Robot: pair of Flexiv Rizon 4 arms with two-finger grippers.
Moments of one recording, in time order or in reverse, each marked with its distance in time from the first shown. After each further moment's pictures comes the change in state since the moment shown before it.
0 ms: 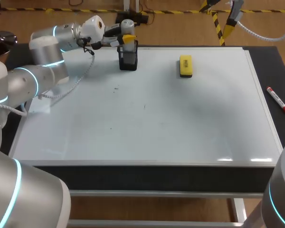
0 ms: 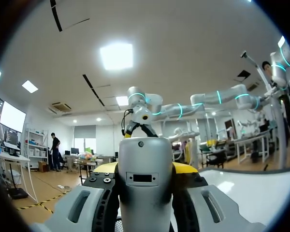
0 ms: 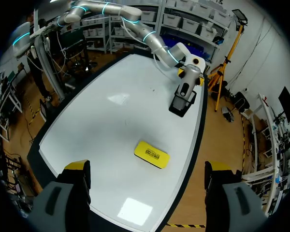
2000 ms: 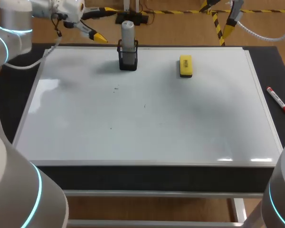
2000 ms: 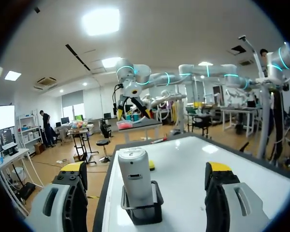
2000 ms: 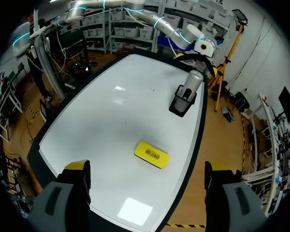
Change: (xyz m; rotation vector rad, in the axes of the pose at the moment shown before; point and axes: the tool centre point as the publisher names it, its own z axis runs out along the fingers) left arm 0.003 -0.037 -0.070 -0.424 0.133 0.015; right arm 0.000 0.000 0.000 0.000 0.000 0.000
